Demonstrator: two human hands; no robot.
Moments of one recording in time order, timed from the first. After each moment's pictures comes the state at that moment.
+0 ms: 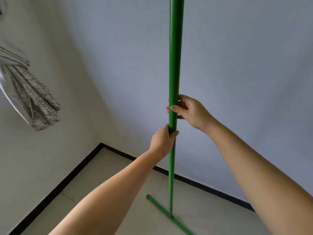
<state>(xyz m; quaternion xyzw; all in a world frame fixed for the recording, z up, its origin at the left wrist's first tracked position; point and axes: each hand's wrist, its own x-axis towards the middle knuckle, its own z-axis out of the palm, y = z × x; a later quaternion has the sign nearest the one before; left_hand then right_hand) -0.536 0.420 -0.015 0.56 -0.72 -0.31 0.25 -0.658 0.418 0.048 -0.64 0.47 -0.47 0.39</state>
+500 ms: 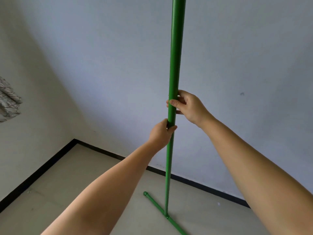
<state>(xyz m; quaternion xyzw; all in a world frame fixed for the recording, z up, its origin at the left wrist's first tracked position) -0.761 0.571 -0.014 0.52 -0.74 -0.34 0.25 -0.880 0.582 0.046 -0.61 0.51 -0.50 0.35</state>
